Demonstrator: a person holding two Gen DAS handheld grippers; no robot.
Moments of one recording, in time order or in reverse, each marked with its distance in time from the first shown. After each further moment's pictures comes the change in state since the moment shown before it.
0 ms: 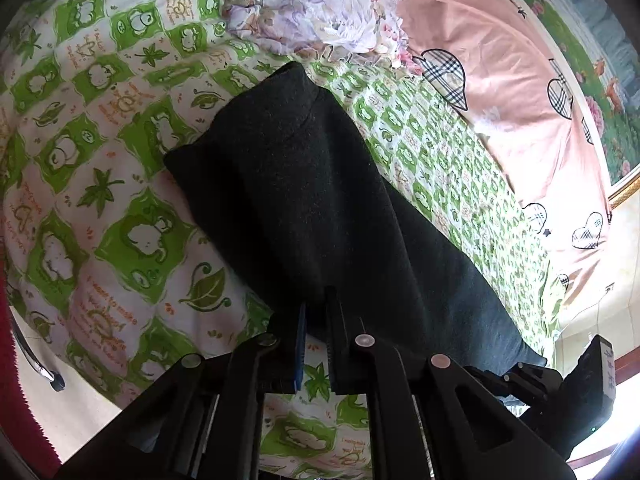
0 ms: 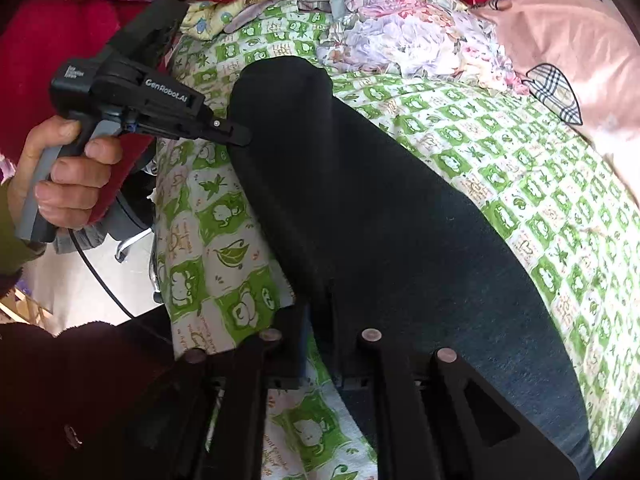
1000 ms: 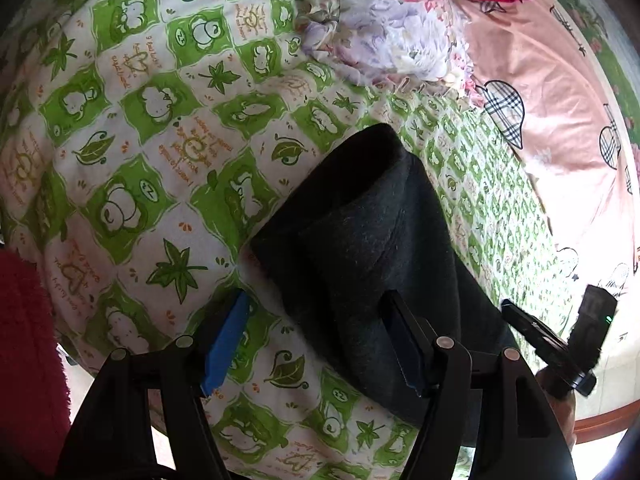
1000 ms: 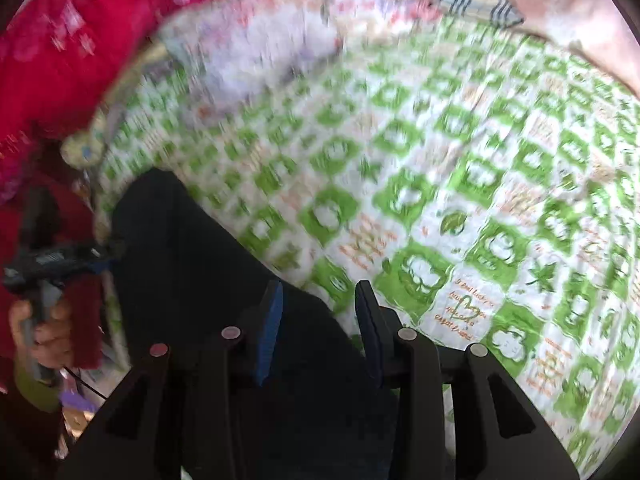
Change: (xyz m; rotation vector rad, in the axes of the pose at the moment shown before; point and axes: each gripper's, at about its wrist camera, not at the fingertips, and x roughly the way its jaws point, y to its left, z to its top) left arm 0.000 0.040 0.053 -0.137 0.022 0.120; right arm 0.068 -0.145 0.062 0.410 0.086 0.092
